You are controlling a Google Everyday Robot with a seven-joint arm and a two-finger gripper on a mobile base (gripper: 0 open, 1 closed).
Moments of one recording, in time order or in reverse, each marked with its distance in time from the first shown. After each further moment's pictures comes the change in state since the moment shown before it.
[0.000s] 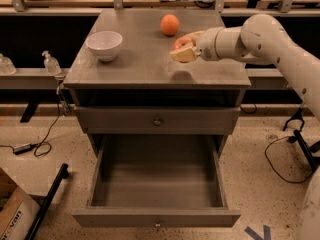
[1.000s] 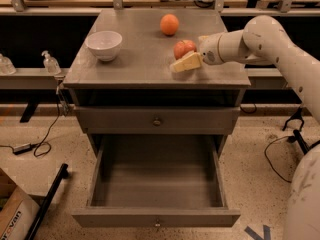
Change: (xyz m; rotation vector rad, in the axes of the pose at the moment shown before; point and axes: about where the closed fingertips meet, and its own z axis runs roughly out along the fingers) arm 0.033 0.000 0.006 -0.063 0.070 0.099
